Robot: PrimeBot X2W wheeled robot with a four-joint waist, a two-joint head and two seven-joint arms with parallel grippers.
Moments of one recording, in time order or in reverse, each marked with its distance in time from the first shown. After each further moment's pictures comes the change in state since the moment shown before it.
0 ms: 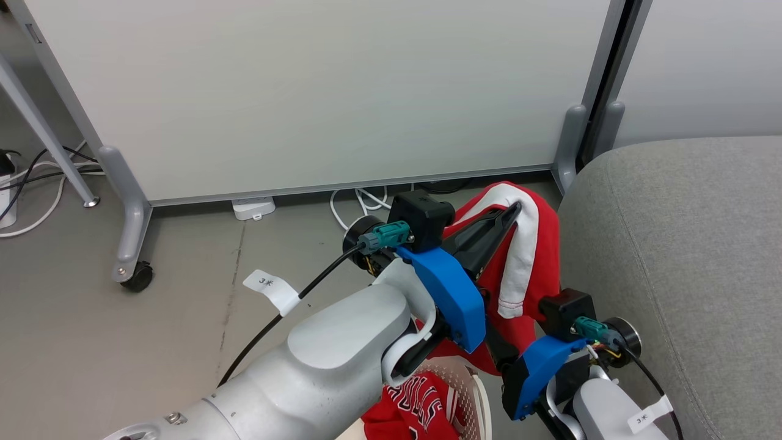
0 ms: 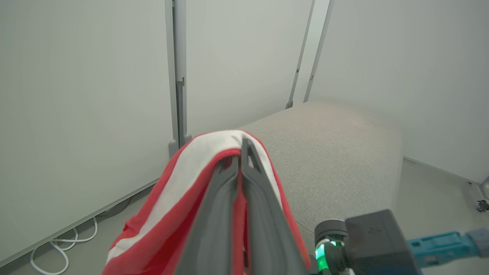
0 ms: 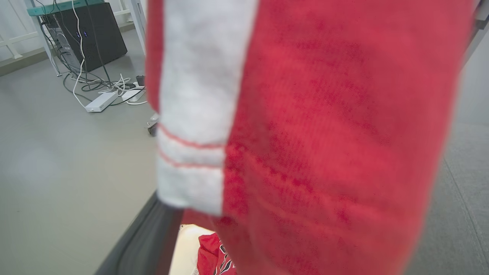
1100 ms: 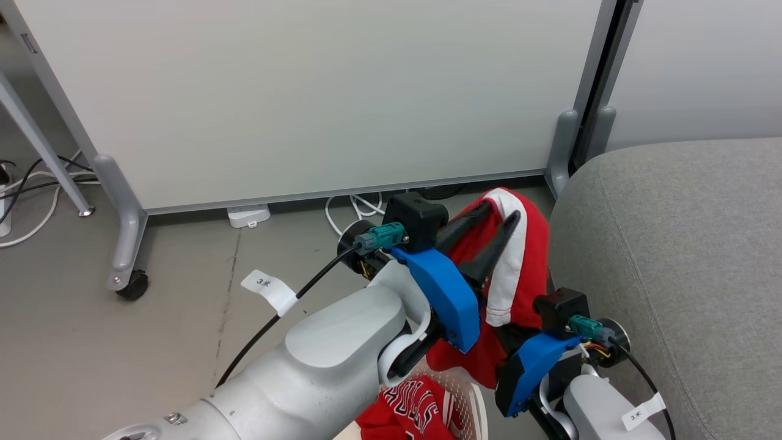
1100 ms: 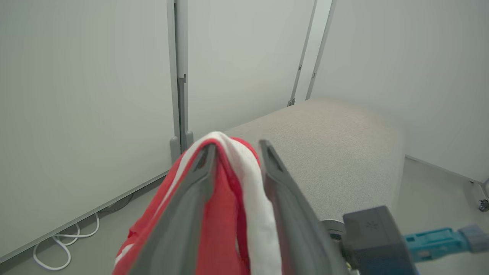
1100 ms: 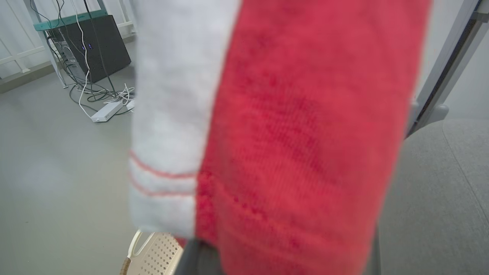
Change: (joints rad) left arm -0.003 0.000 -0.022 0.030 -0.031 0.000 -0.006; right arm -0.087 0.000 0.081 0.167 0.102 0.000 -0.108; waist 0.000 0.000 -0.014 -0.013
